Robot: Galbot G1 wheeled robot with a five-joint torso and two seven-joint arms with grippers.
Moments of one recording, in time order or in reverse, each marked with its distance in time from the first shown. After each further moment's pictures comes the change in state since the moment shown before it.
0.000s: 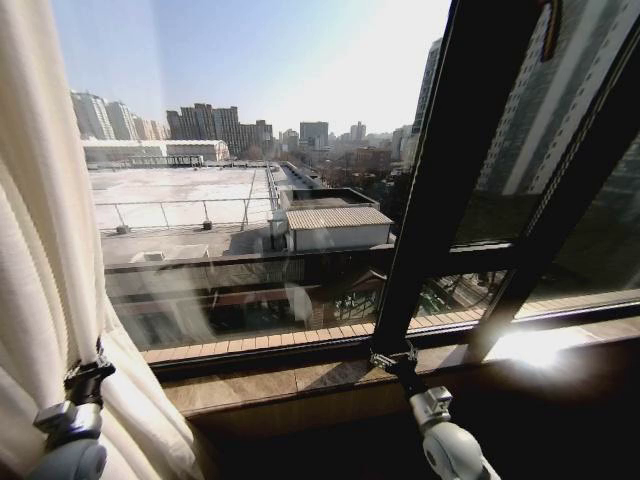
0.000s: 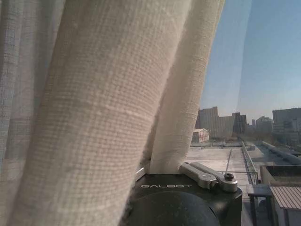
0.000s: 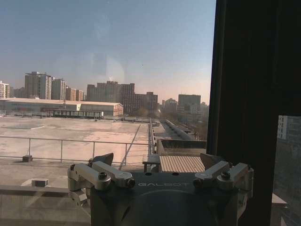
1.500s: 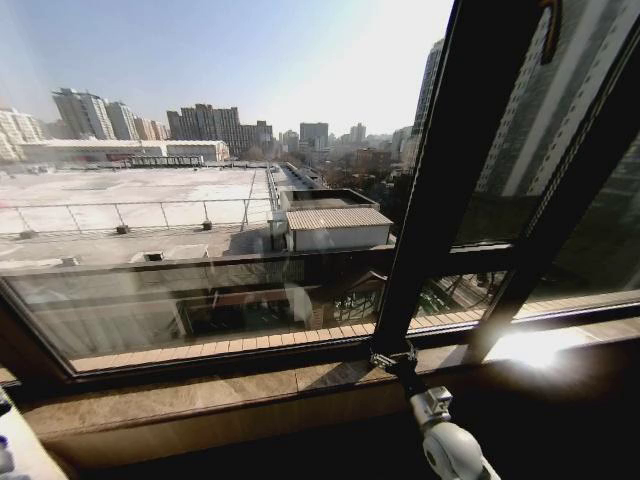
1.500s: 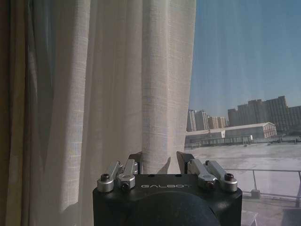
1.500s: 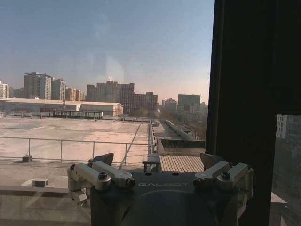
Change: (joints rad) left arm 0.079 -0.093 -0.165 0.011 0.087 -0.039 -0.098; right arm 0.000 0.000 0.000 0.000 0.000 0.000 0.000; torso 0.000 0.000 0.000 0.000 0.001
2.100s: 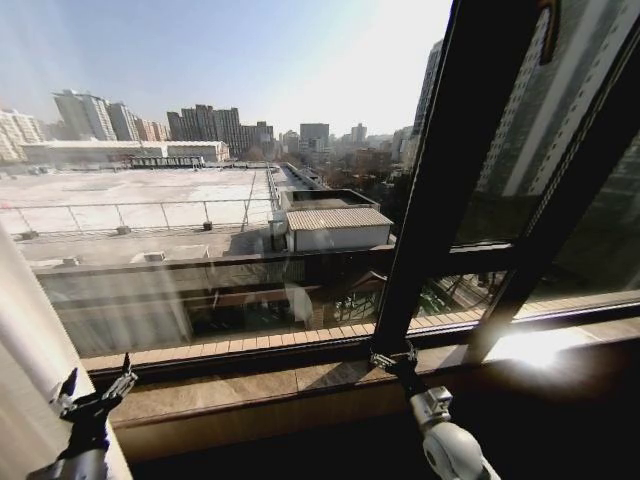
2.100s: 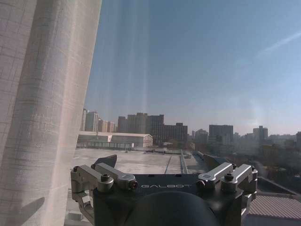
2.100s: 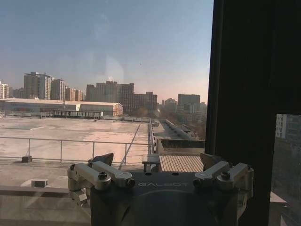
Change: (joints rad) left arm 0.149 -0.074 0.341 -0.269 -0.086 -0.089 0.219; right arm 0.000 0.000 0.000 0.000 0.000 0.000 0.000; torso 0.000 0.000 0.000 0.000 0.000
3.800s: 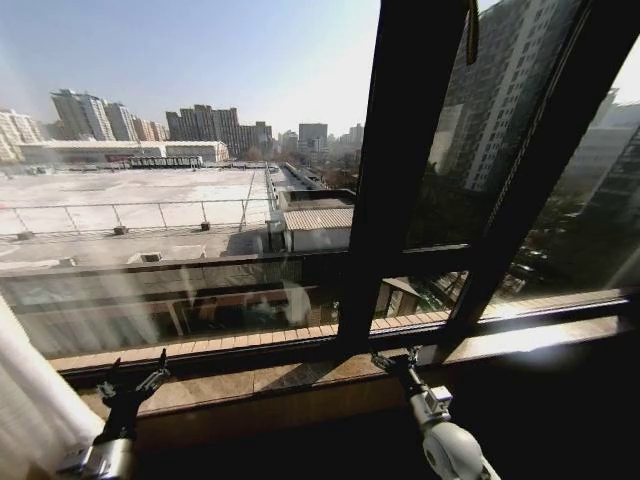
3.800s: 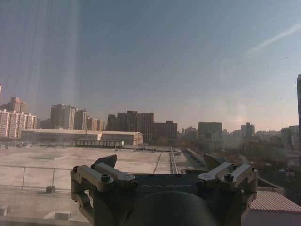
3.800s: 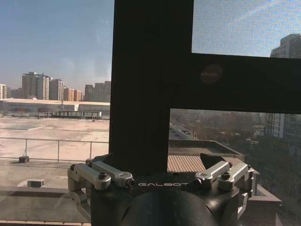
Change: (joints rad) left arm -0.023 0.014 -0.003 0.043 -0.005 -0.002 0.046; right arm 0.000 0.000 0.000 0.000 0.000 0.000 0.000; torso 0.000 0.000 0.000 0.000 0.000
